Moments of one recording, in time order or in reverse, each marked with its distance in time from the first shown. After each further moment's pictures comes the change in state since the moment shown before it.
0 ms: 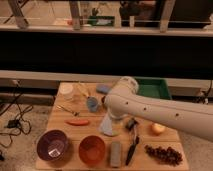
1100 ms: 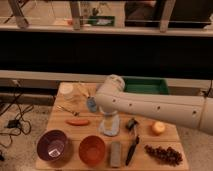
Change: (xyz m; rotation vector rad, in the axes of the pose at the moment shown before) arm -0.032 -0.041 0.024 0.018 0.008 0.086
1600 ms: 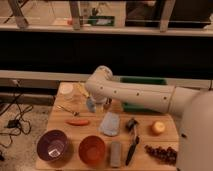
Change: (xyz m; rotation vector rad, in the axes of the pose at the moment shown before) arm -0.036 -0.078 0.038 0.017 -0.014 0.038
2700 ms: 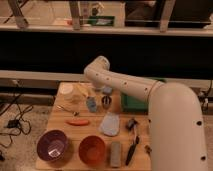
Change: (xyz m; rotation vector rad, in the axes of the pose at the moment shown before) arm 0.003 -0.073 0.032 0.010 0.037 0.066
